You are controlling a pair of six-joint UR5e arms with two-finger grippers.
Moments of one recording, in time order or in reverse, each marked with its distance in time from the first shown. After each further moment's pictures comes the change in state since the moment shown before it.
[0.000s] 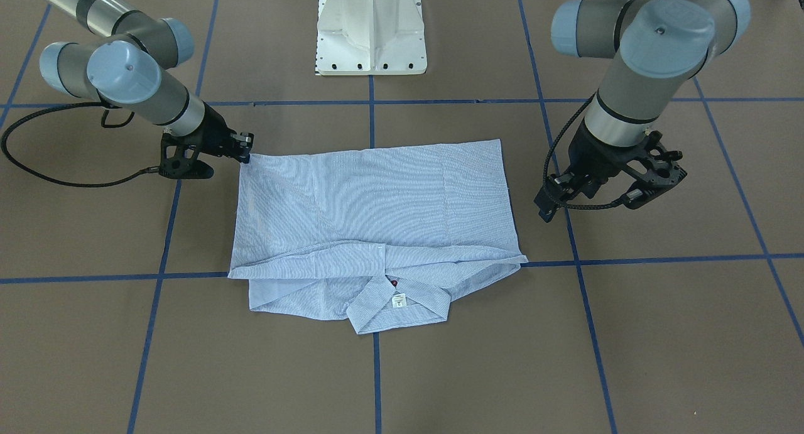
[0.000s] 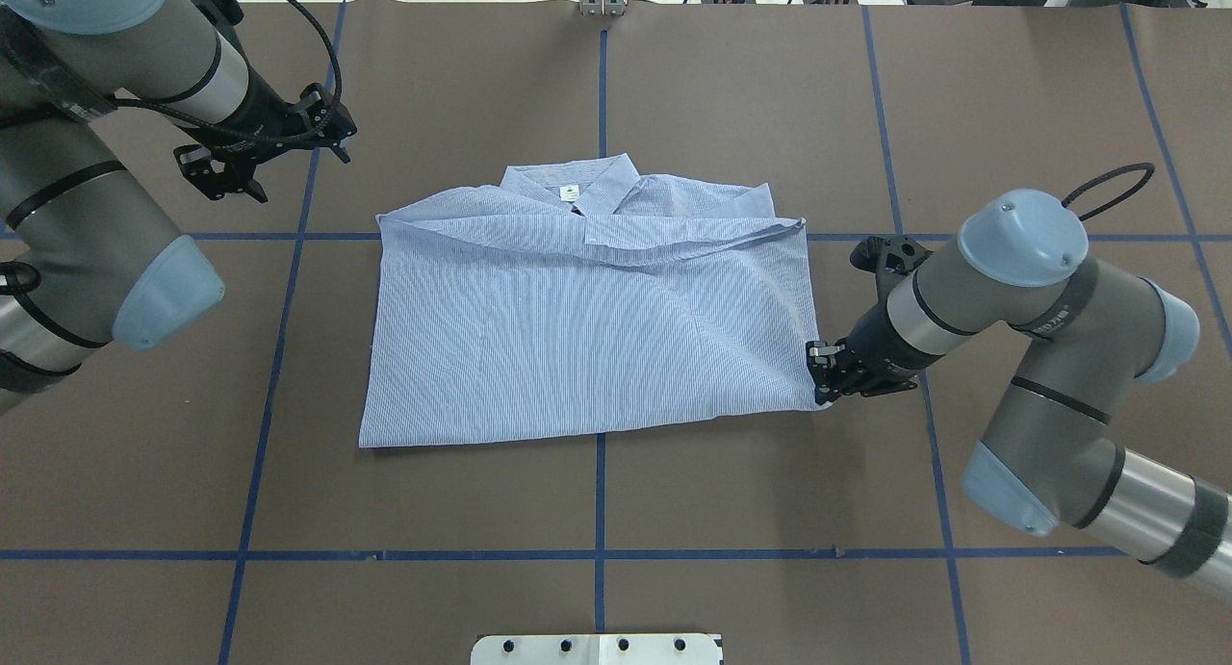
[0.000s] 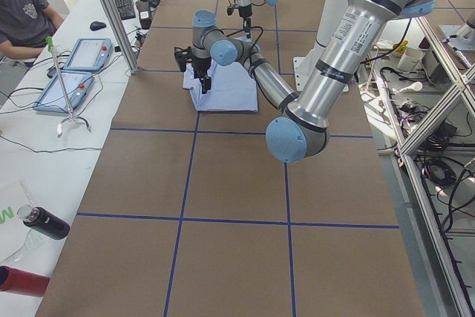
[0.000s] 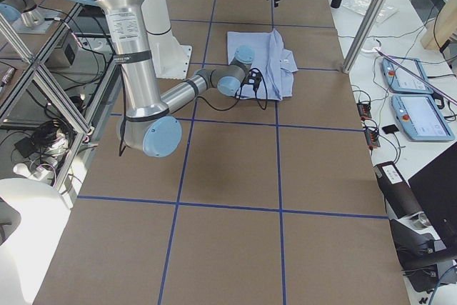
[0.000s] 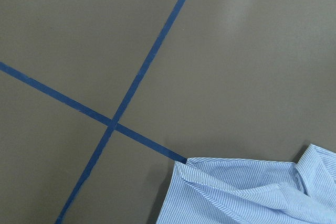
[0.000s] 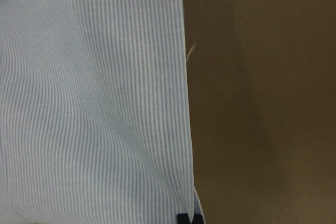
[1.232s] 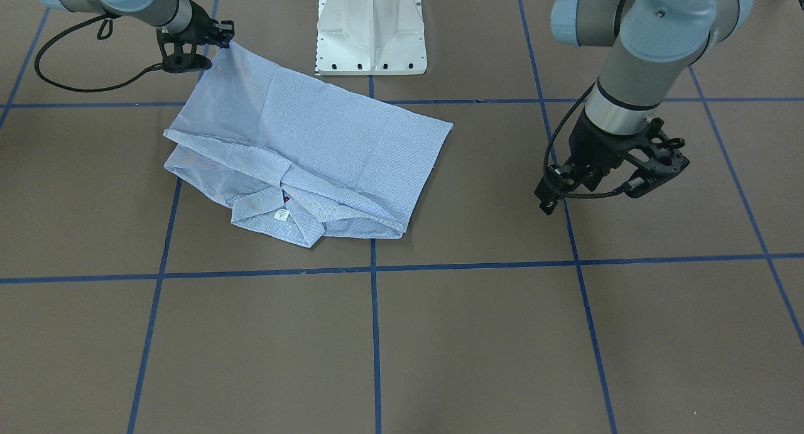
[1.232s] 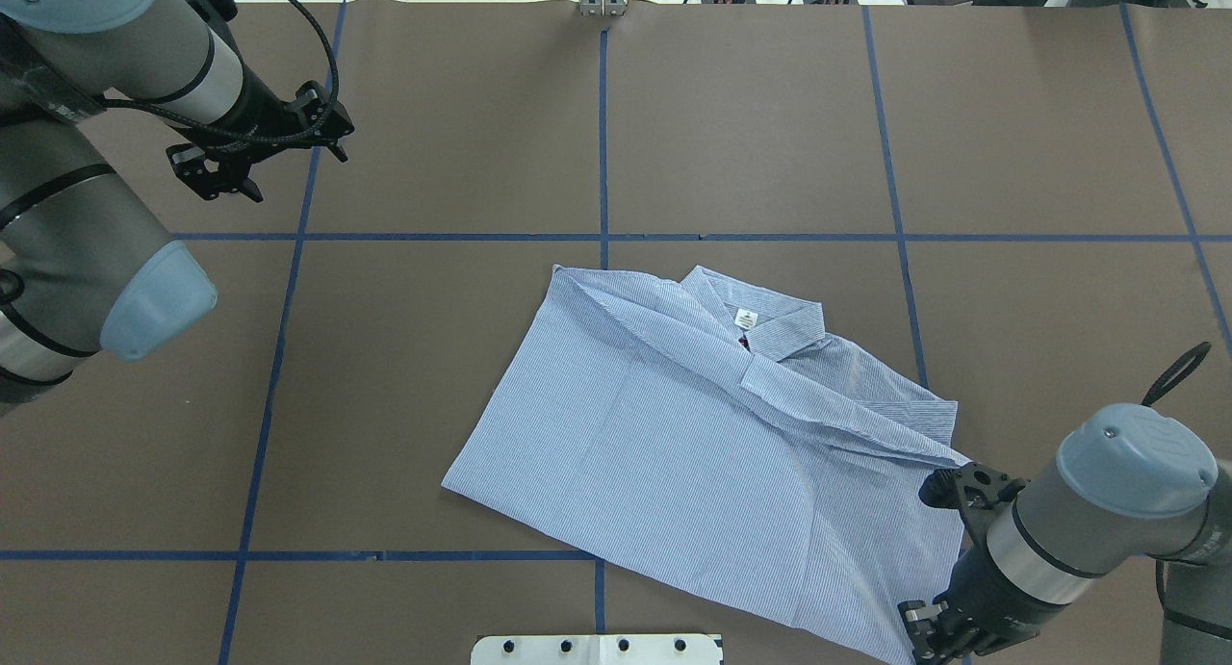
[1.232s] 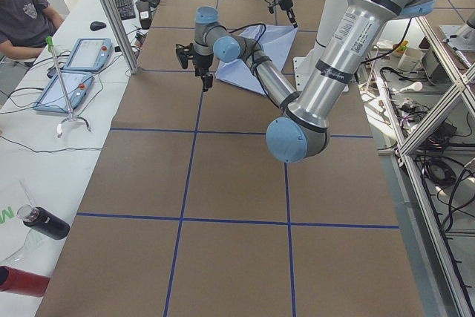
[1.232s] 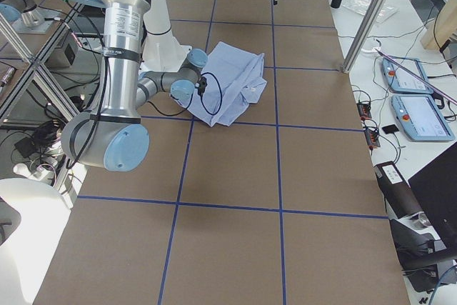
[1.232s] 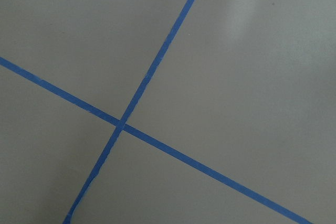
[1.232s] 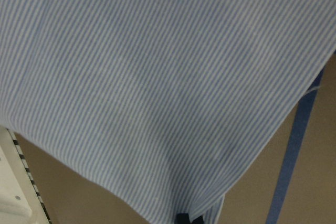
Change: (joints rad) left arm 0.006 0.001 -0.043 0.028 0.013 -0.001; right arm -0.308 -0.341 0.315 0.007 0.077 0.080
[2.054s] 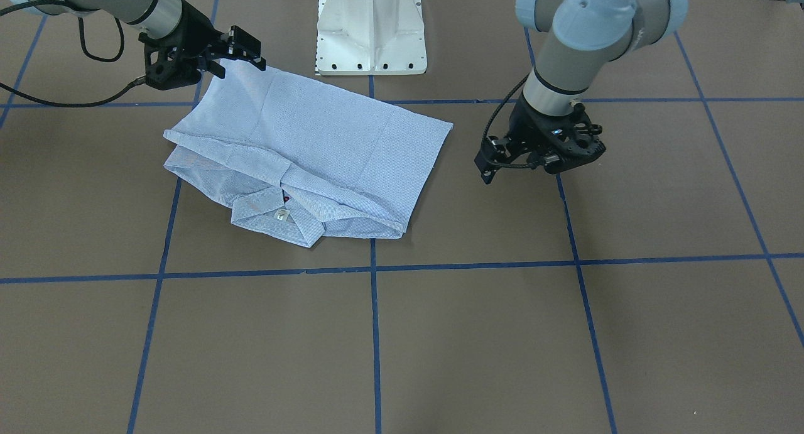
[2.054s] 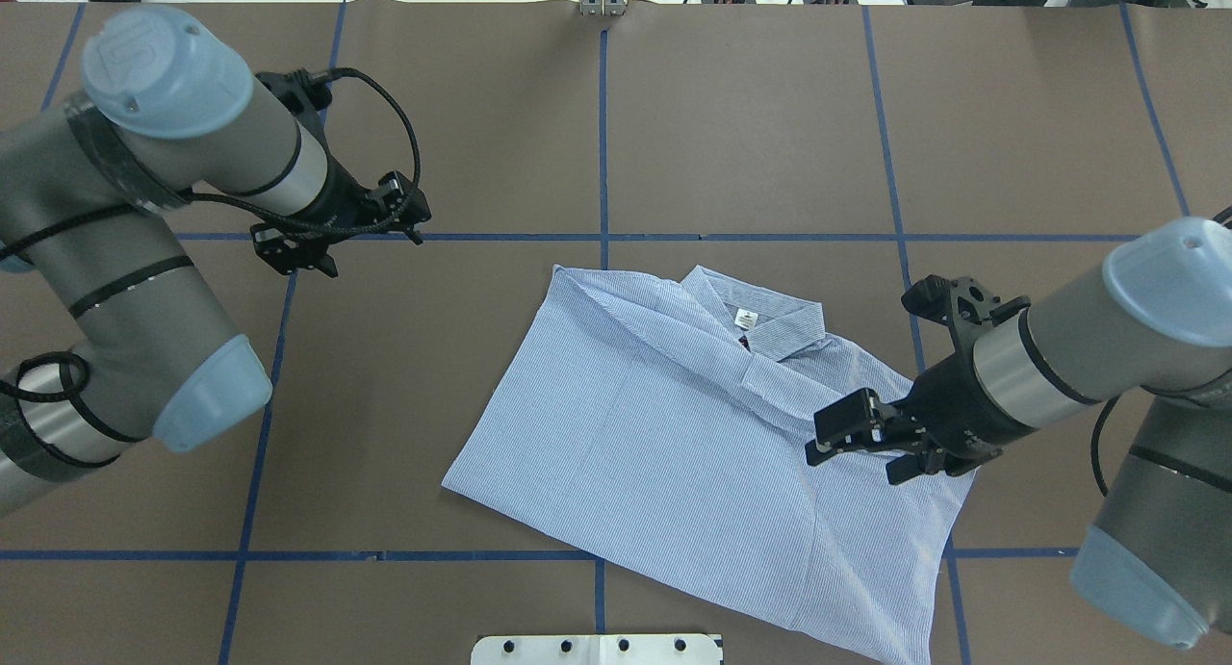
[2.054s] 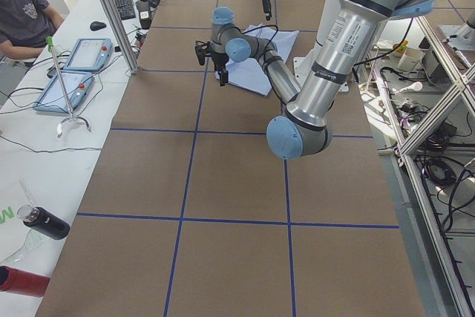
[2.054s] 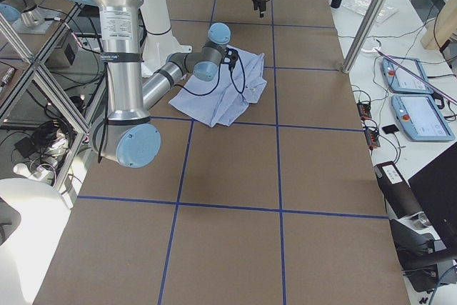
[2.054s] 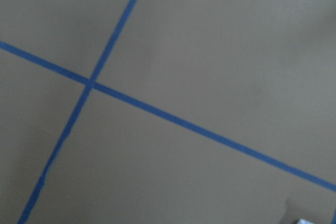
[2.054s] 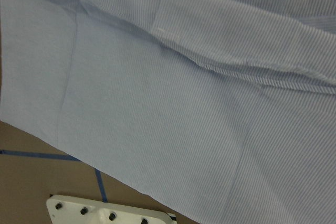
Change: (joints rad) left arm 0.179 0.004 -0.026 -0.080 -0.005 -0.048; right arm 0.312 0.239 -0.001 0.000 -0.001 0.045
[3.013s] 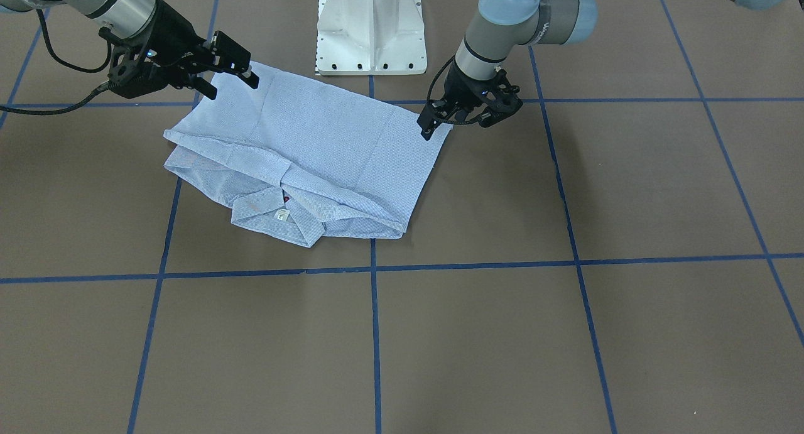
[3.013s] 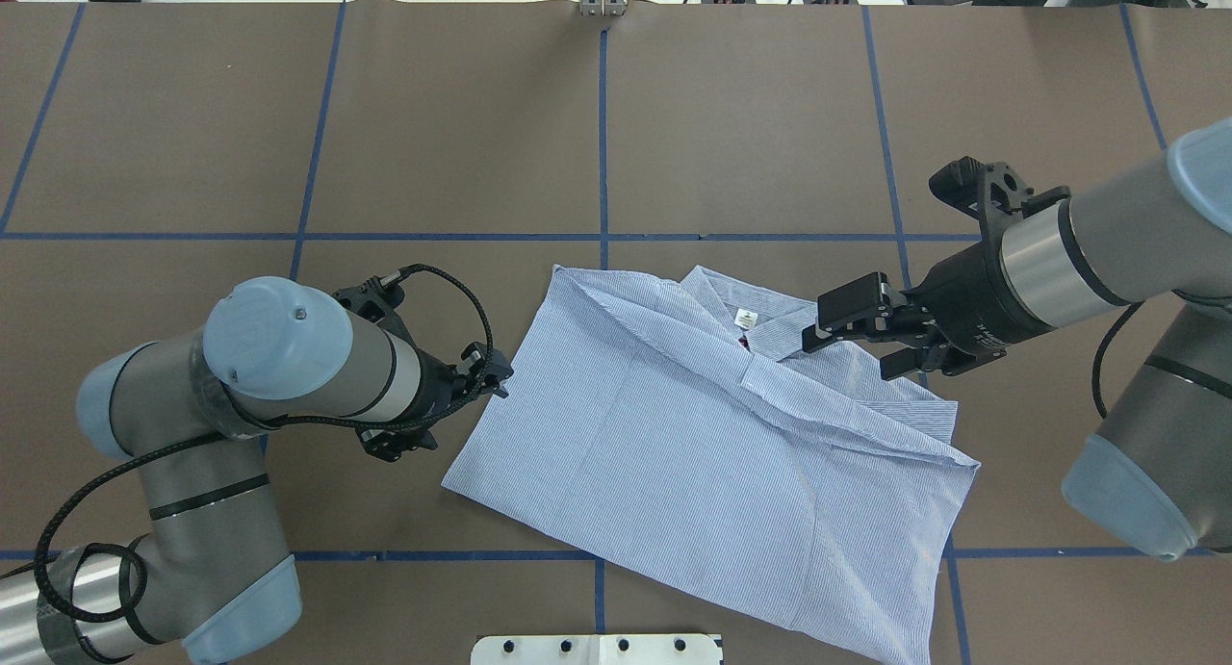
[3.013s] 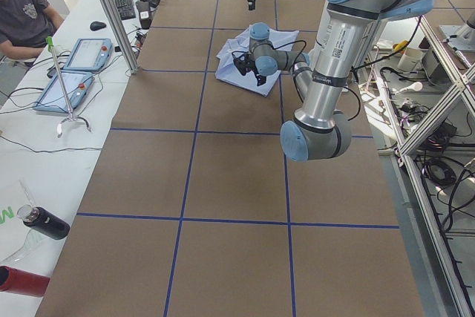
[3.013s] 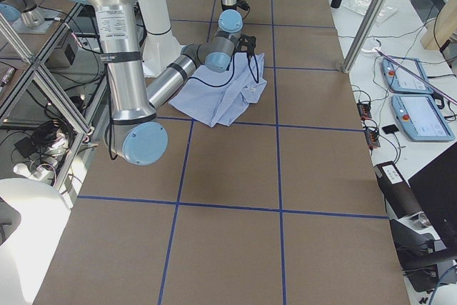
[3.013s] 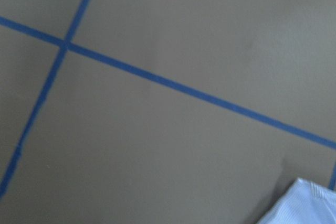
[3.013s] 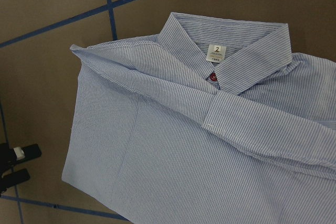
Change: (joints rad) left arm 0.288 0.117 -0.027 -0.267 0.152 -0.467; right arm 0.109 0.072 -0.011 -0.002 -0.019 -0.007
